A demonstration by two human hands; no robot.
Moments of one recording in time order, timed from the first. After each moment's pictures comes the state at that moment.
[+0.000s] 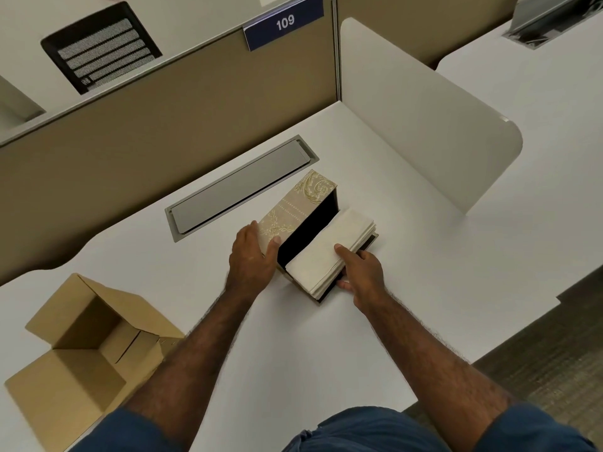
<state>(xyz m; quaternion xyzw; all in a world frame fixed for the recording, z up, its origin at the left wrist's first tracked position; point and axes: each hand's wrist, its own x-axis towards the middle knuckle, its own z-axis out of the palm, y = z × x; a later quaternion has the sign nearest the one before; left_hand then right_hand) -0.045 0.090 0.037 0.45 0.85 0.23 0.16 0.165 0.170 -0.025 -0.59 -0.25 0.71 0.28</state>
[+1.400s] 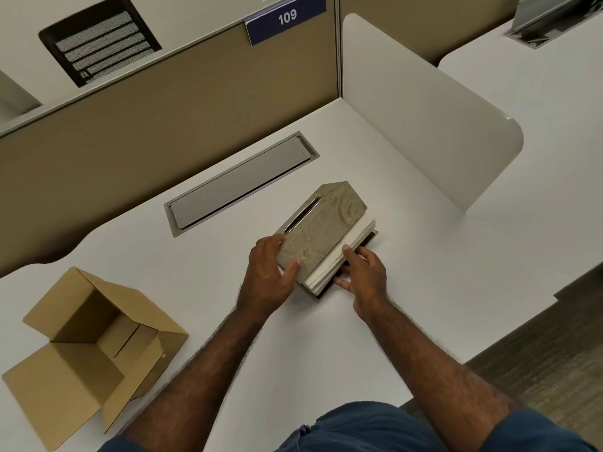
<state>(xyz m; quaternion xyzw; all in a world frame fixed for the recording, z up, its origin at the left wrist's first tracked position) -0.007 0.062 0.032 0.54 0.77 0.31 0.14 0.169 0.155 -0.030 -0.59 -0.23 0.70 0.33</state>
